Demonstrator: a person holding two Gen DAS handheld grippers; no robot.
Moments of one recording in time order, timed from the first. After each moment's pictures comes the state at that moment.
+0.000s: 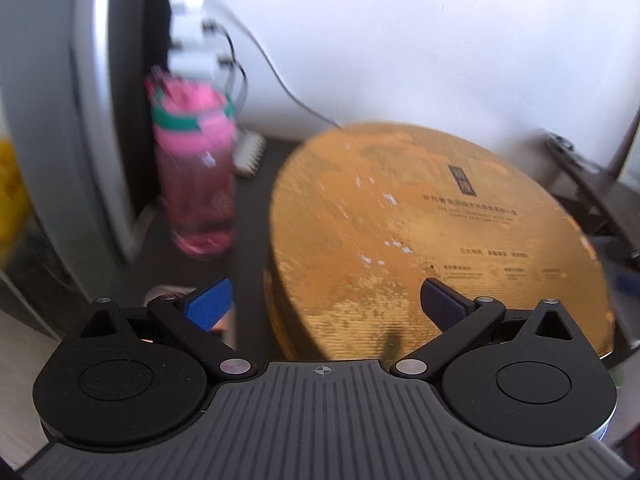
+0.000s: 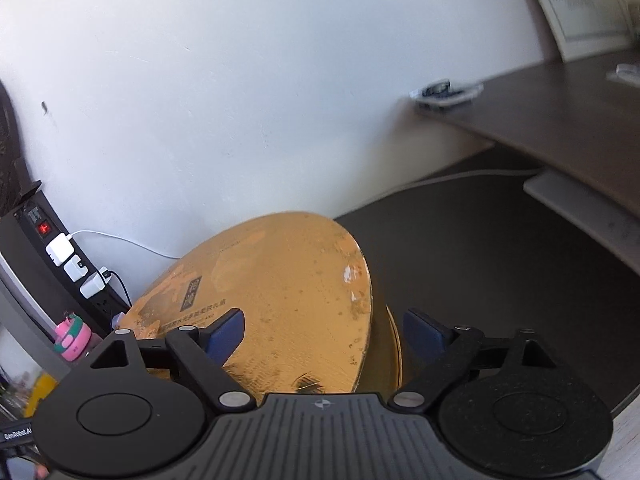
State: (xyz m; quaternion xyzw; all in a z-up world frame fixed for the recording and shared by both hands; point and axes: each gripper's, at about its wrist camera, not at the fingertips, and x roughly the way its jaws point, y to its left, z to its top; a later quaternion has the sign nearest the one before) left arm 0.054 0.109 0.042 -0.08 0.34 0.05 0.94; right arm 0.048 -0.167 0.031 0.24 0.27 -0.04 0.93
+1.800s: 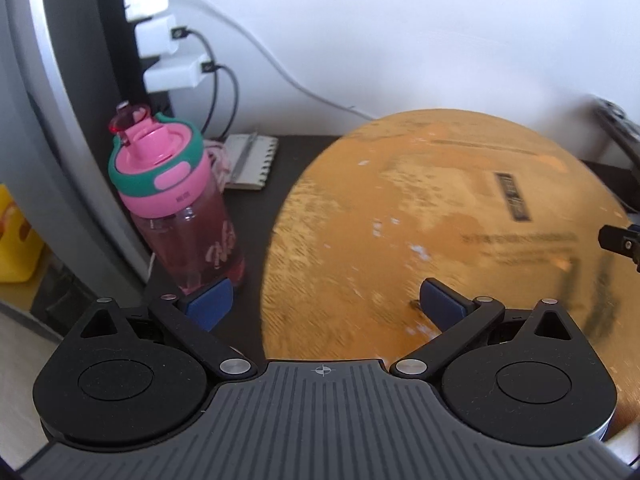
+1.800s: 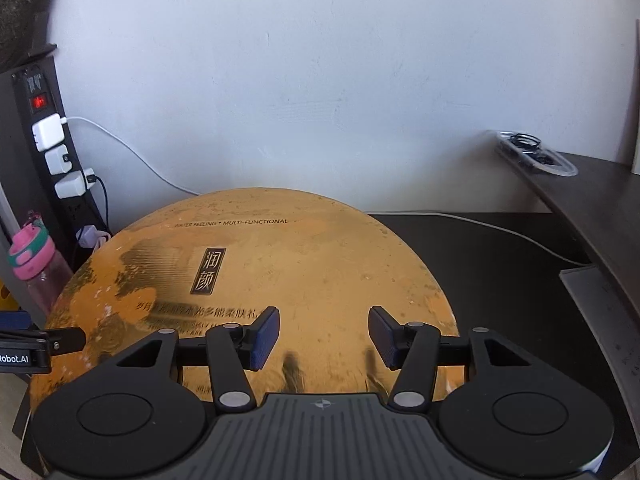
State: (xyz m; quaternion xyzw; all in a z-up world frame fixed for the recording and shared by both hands) left arm 0.157 0.102 0.041 -0.03 0.41 0.09 0.91; right arm 0.144 -0.101 0.042 0.05 0.35 -0.03 0.94
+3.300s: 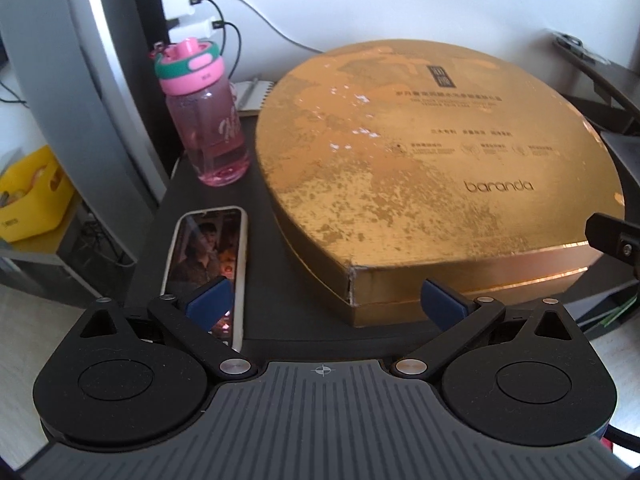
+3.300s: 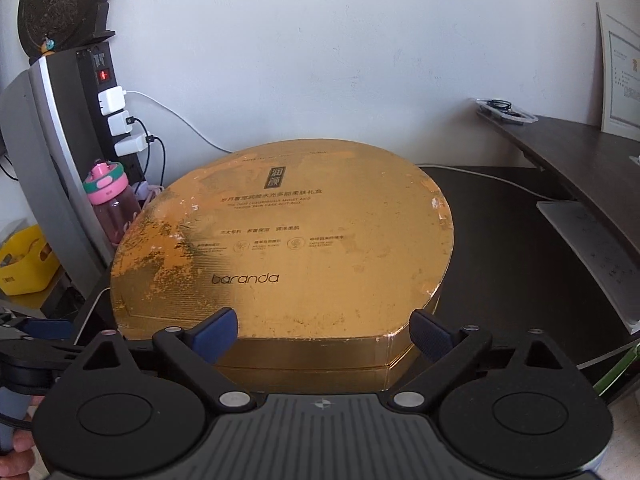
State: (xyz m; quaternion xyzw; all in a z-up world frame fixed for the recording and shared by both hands) left arm 0.014 0.058 0.025 0.00 0.43 0.09 0.90; right arm -0.007 -0.058 0.045 0.06 0.34 -0.03 0.94
